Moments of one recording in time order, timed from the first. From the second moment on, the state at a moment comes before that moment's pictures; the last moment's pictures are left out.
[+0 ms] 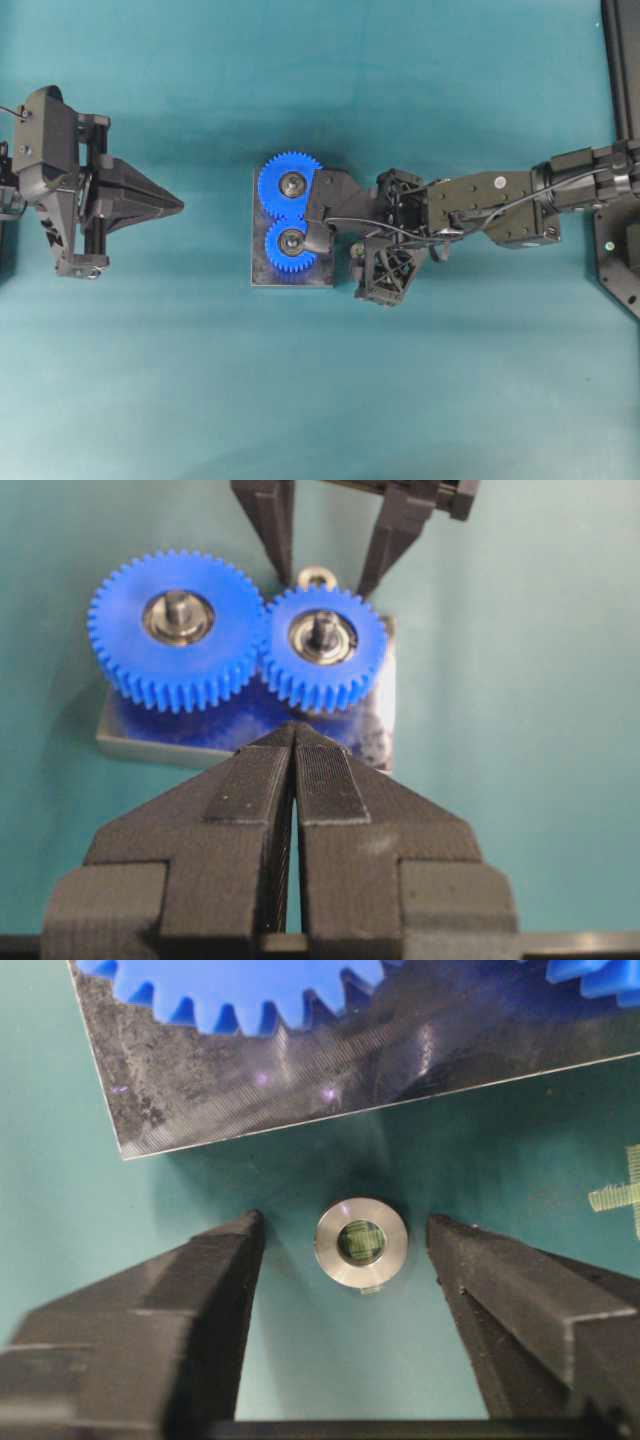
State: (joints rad) left arm 0.03 -0.57 1.05 0.01 -0.06 -0.10; right arm 0.01 0.19 0.58 0.01 0.44 0.23
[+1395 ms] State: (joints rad) left arm 0.03 -0.57 1.05 0.01 -0.06 -0.10; right arm 0.04 0.19 0.20 -0.10 0.80 0.08
